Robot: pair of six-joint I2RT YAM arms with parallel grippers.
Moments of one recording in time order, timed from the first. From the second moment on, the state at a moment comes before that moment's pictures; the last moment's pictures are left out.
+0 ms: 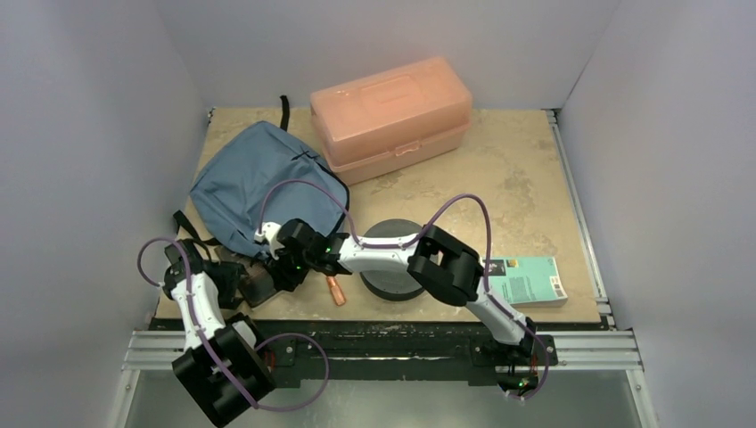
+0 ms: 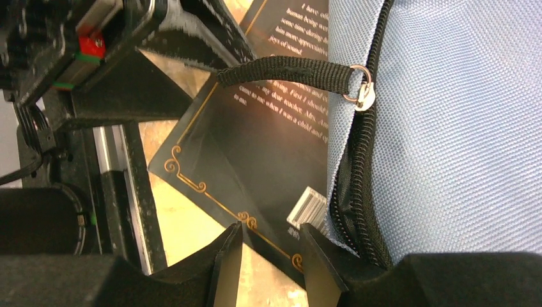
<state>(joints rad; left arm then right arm) 0.65 0.90 0.43 -0.77 0.12 -0.89 1.19 2.27 1.67 -0.09 -0.21 0.18</state>
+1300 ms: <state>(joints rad) 0.52 0.77 0.50 -0.87 0.15 -0.85 1.14 2.31 1.70 0.01 -0.25 0.18</state>
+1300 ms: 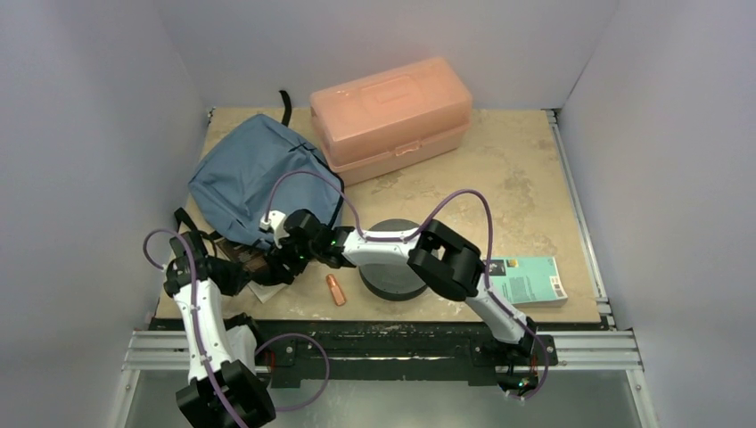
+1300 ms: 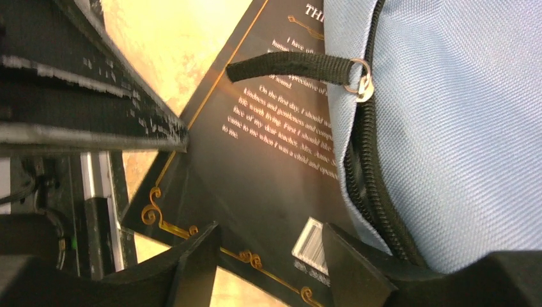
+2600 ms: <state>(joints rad) 0.52 0.68 0.61 -1.01 0.16 -0.81 1.43 2.23 1.36 0.64 0.38 -0.27</state>
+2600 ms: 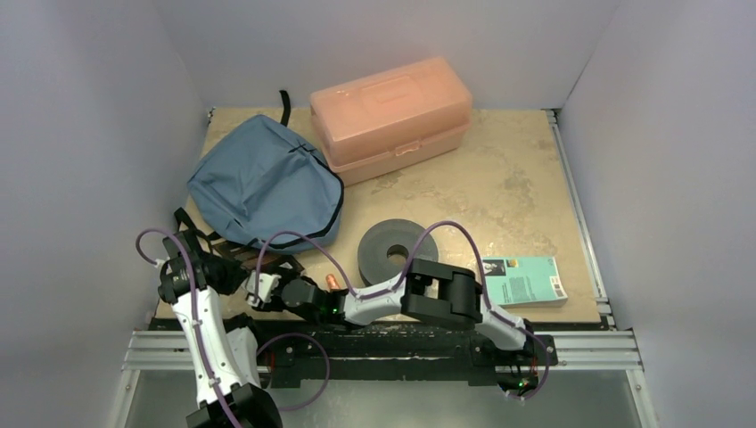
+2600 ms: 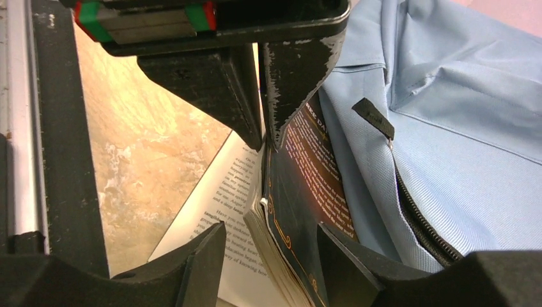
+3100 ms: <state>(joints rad) 0.52 0.59 0.72 -1.02 0.17 -0.78 1.43 2.28 1.40 0.66 0.40 -0.29</state>
